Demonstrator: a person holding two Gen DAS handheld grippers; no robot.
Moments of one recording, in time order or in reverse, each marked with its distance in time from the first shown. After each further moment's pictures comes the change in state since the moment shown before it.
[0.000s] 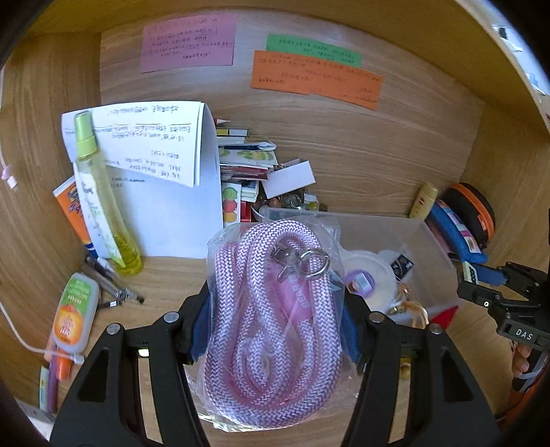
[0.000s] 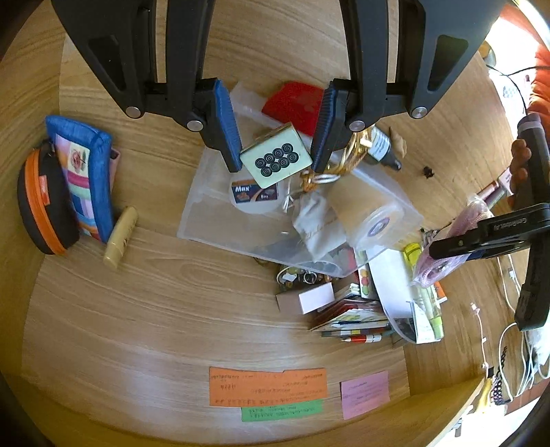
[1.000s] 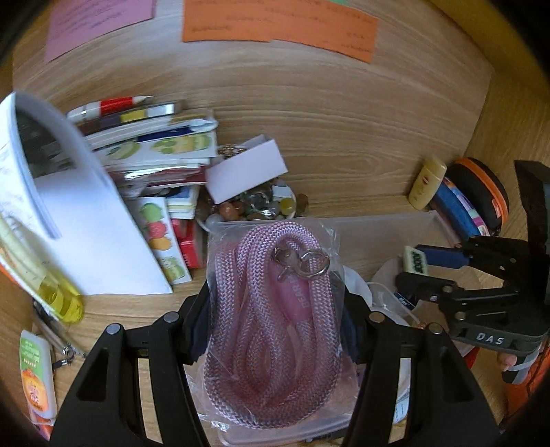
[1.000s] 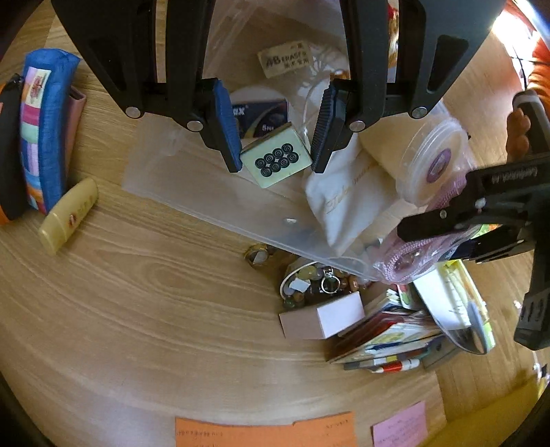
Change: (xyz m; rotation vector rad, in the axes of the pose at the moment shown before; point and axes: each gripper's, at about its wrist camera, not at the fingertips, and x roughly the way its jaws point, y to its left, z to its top) left arm 0.100 -0.026 0.039 0.105 0.146 -0.089; right arm 0.107 -0.013 0.056 0.008 0.167 0.029
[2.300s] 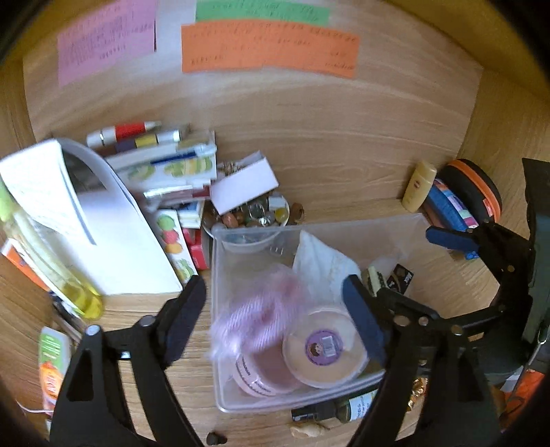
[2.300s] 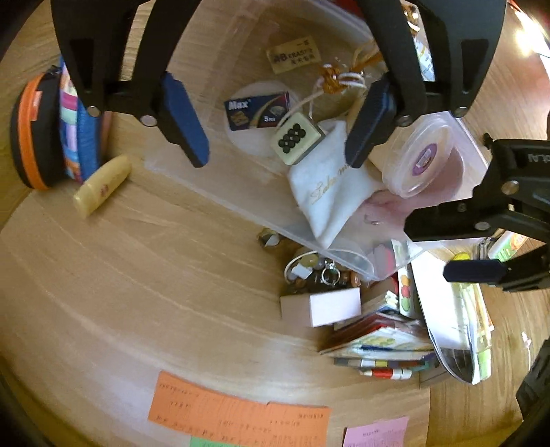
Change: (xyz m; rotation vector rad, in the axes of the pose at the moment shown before) left arm -0.045 -0.010 0.006 0.030 -0.032 0.045; right arm -0.020 0.035 0.011 -0.120 -0.069 -0.203
